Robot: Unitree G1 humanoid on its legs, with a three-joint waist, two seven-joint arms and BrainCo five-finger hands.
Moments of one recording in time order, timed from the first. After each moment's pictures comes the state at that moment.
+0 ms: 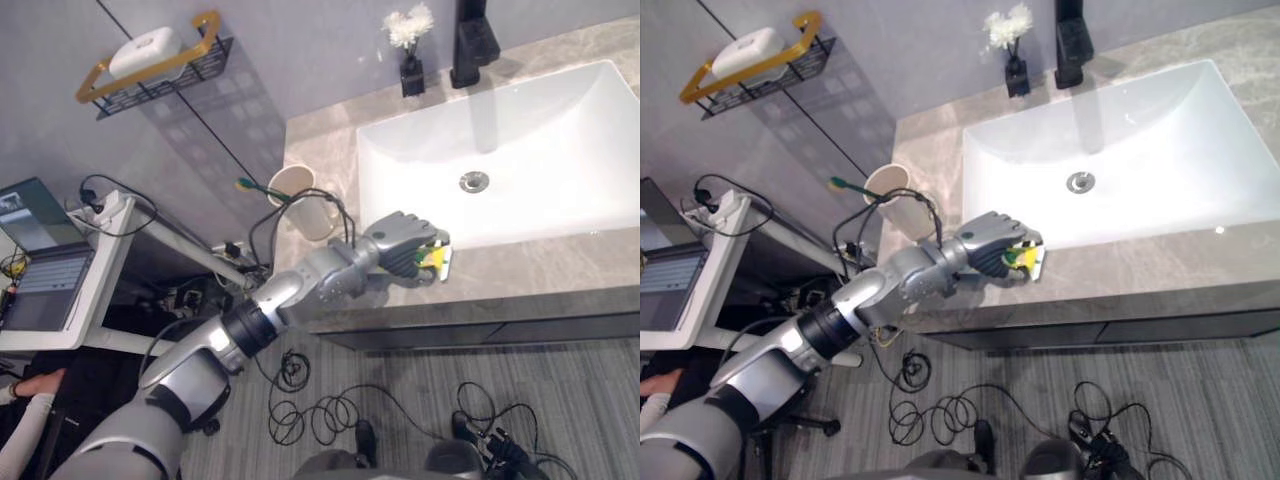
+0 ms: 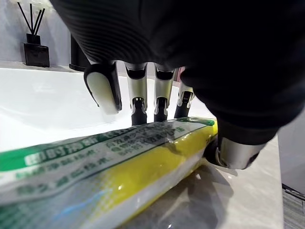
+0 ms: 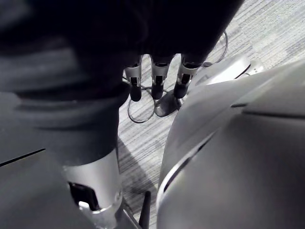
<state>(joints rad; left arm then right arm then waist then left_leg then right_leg) -0.80 0.31 -0.79 0.17 0.61 -0.11 -0.12 0.05 -0.21 -0.35 1.15 0.34 -0.07 0.07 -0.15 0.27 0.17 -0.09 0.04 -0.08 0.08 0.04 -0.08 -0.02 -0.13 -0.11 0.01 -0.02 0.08</state>
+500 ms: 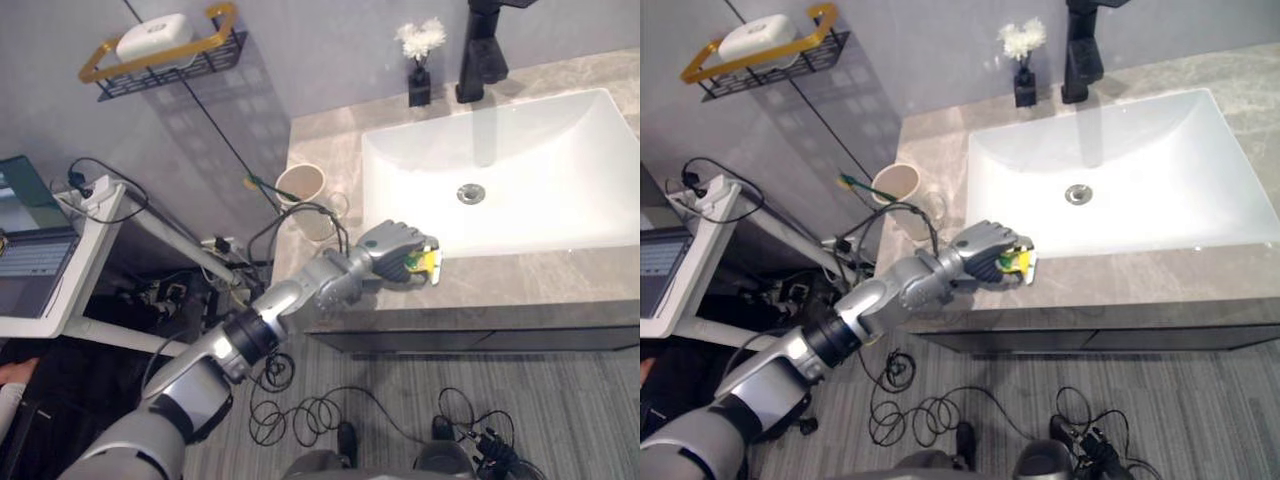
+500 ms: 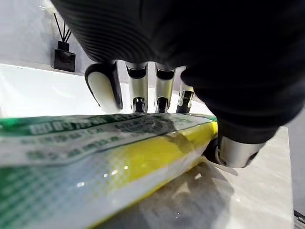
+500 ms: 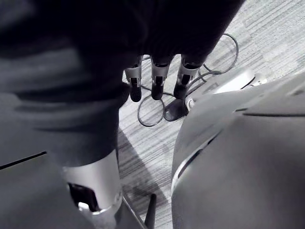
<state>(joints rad) -0.73 0.28 -0.74 0.25 0.65 -0.11 -0.06 0.05 -0.18 -0.34 1.13 0.34 -0.07 0.06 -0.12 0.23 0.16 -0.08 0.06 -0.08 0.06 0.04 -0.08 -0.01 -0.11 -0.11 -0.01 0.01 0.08</state>
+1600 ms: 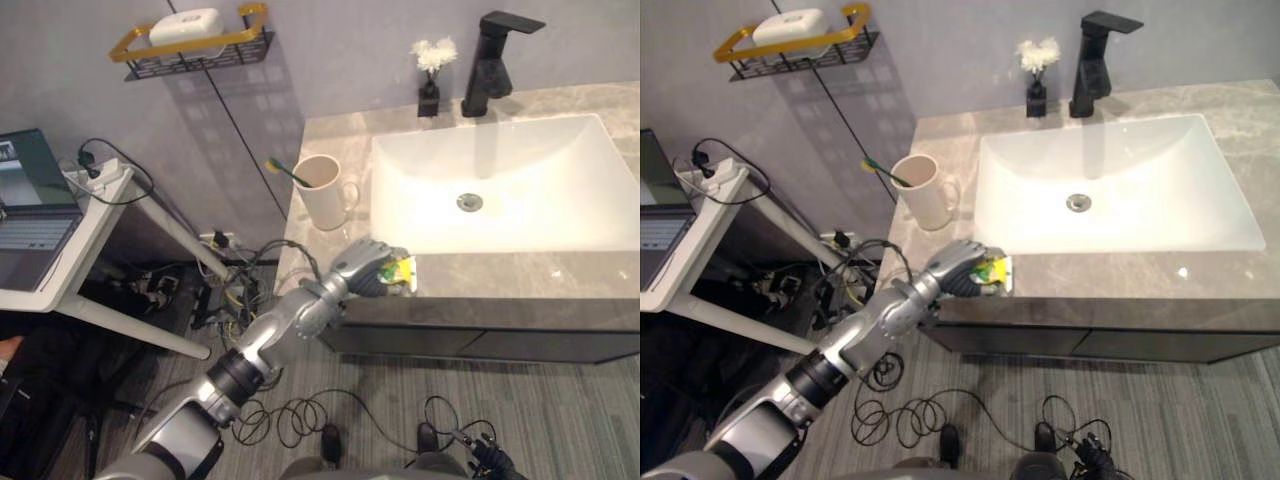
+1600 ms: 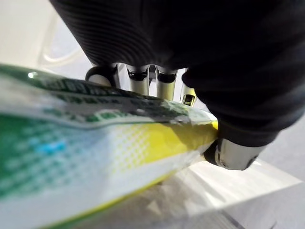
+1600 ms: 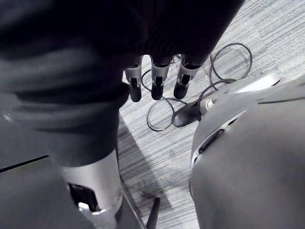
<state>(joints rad) -0.48 0.29 -0.58 0.05 0.65 -0.14 0.05 0.11 -0.15 -0.33 1.11 0.34 -0.11 0.06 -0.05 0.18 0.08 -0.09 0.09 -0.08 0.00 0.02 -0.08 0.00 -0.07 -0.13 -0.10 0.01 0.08</state>
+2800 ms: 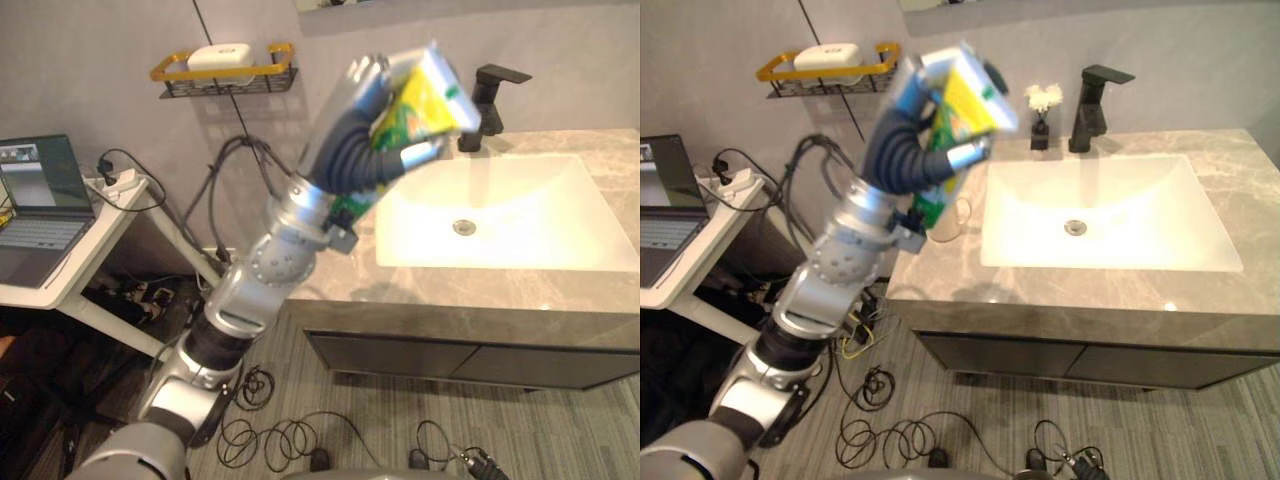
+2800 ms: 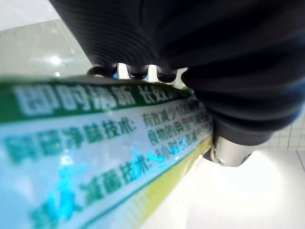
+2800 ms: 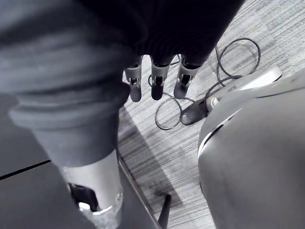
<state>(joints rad) -0.80 0.27 -0.32 -0.30 0.27 -0.16 0.22 0.15 -0.11 -0.36 1.12 0.34 -0.11 0.07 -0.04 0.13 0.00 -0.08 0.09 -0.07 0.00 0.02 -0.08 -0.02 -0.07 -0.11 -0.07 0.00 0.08</state>
